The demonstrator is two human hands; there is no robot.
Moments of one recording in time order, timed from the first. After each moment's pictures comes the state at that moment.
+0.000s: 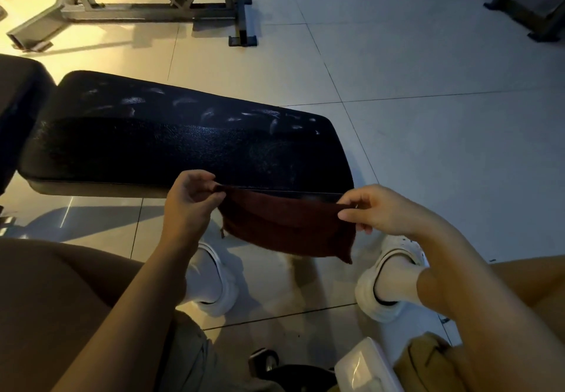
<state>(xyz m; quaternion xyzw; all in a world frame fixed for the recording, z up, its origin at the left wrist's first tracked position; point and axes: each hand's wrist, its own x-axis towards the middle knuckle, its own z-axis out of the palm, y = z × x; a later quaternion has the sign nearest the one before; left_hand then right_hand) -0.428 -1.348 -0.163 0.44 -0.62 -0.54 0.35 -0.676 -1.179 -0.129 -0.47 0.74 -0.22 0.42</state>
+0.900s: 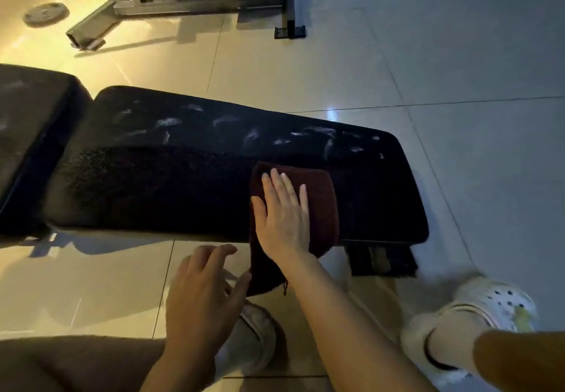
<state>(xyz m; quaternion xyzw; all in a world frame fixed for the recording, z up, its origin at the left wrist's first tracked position) -0.403 -1.370 -0.198 0.55 -0.81 -0.17 0.11 -0.557 -1.407 -0.237 -0.54 0.79 -0.24 0.17</state>
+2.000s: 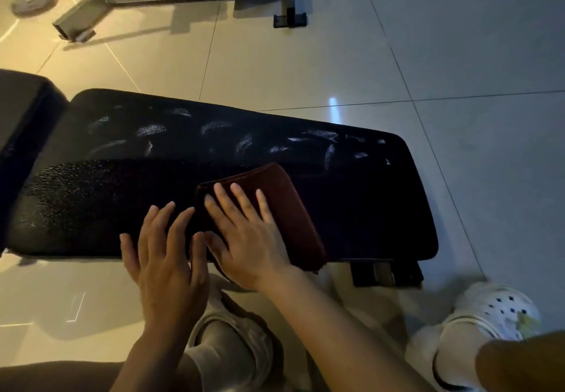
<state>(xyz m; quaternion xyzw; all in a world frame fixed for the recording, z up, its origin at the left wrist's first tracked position) -0.412 -1.441 -0.218 0.55 -0.79 -0.04 0.27 -0.547 -1.429 -0.235 -0.70 0.67 -0.17 0.18</state>
